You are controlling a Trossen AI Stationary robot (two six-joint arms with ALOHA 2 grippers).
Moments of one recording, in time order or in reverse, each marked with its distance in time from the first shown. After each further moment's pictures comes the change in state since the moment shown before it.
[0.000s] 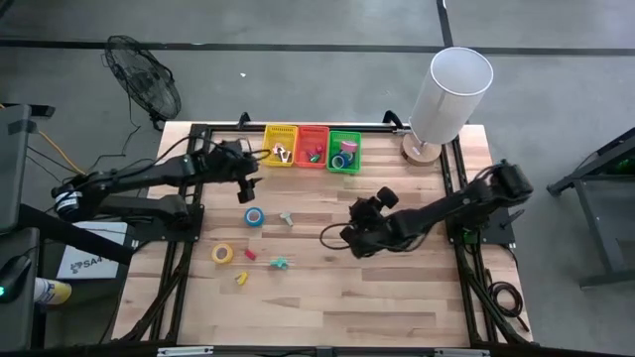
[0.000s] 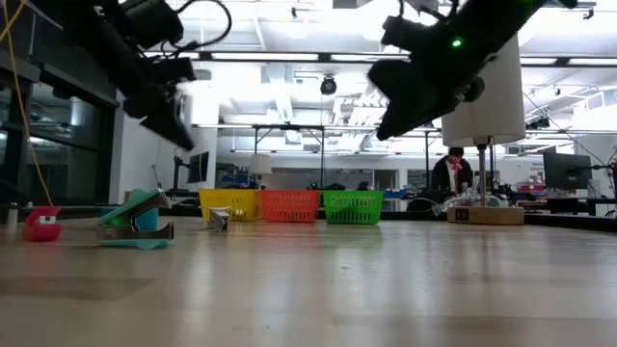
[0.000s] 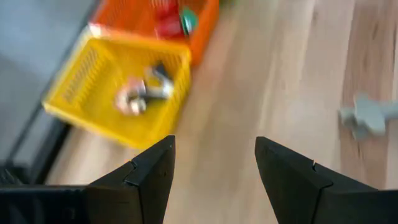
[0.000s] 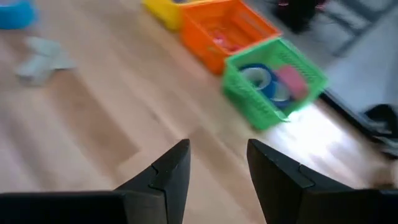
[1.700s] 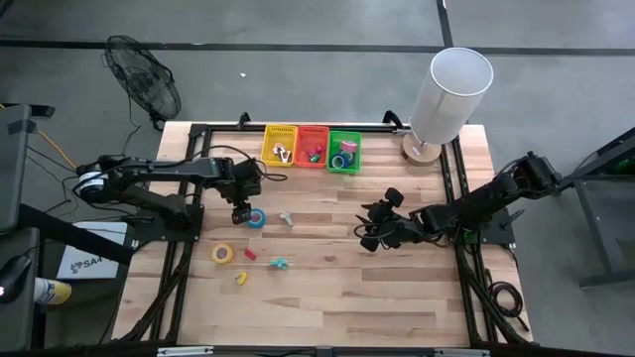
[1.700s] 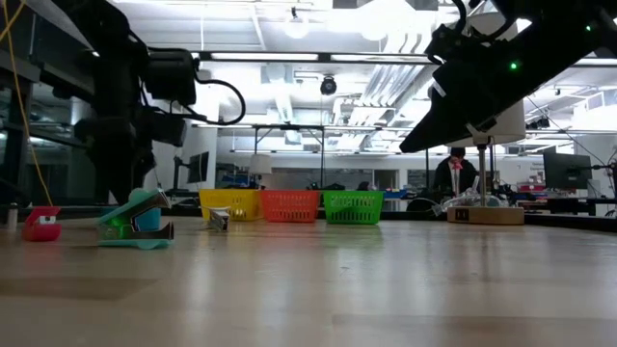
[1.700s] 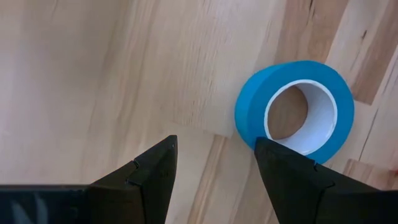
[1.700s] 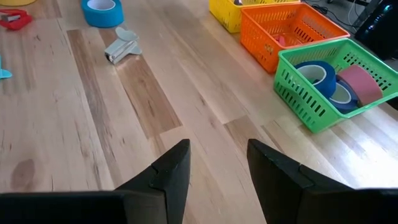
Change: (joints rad) left arm -0.061 0.309 0.003 -0.249 0.239 -0.174; right arm 0.001 -0.253 -0.427 0.570 -0.204 -0.308
